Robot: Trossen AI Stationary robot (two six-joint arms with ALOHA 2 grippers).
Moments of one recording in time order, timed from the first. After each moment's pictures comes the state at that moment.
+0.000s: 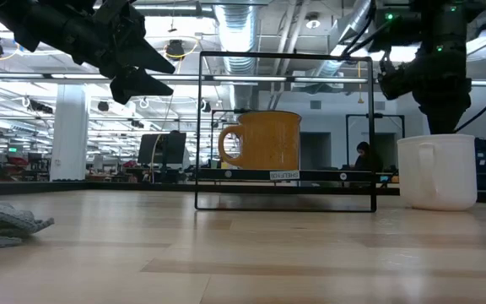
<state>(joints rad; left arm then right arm) 0.09 0.90 0.44 0.13 -0.09 -0.31 -0.15 1.17 0.80 -1.08 -0.07 0.49</state>
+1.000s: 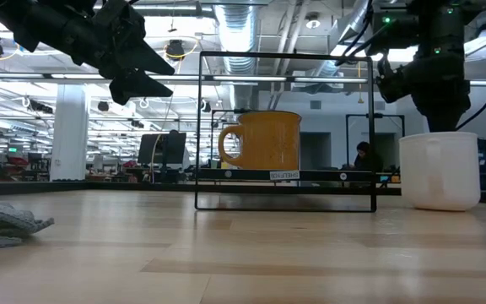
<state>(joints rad) 0.09 0.90 0.44 0.12 -0.09 -0.31 -0.15 1.20 0.81 -1.08 -0.08 0.50</state>
